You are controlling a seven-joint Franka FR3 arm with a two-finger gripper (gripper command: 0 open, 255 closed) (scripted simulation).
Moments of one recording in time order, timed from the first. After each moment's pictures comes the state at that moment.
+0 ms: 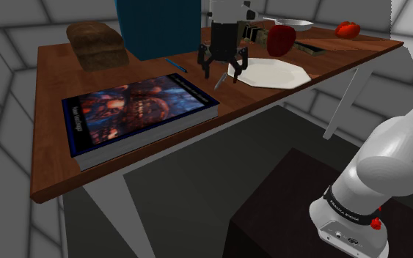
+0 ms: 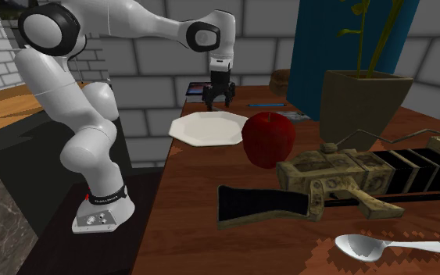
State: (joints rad) arm -0.07 -0.26 0.20 -2.05 0.12 1.75 1.24
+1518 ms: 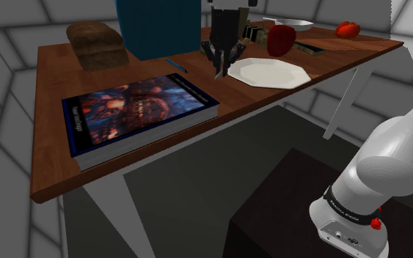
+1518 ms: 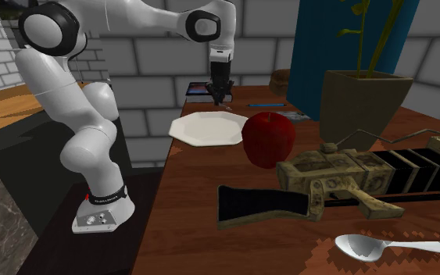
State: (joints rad) arm -0.08 -0.26 0.20 -1.97 0.12 1.68 1.24
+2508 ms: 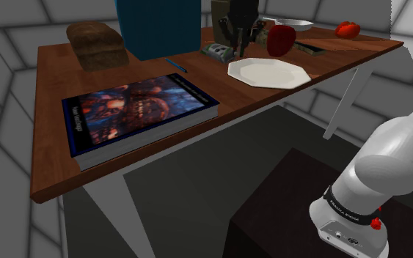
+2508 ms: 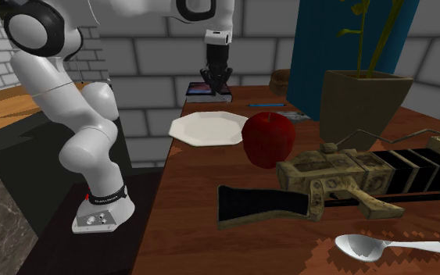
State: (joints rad) arm -0.11 -0.31 0.13 -1.88 0.11 1.53 1.16
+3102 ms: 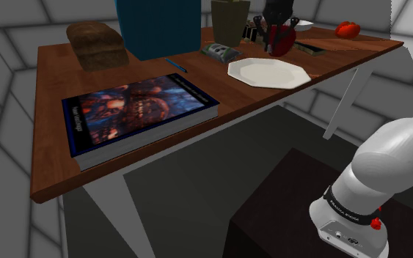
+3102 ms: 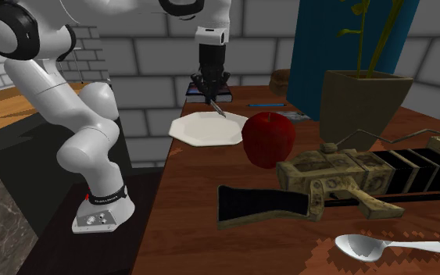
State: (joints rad) arm -0.18 -0.41 -0.02 -1.97 0.05 1.50 0.94
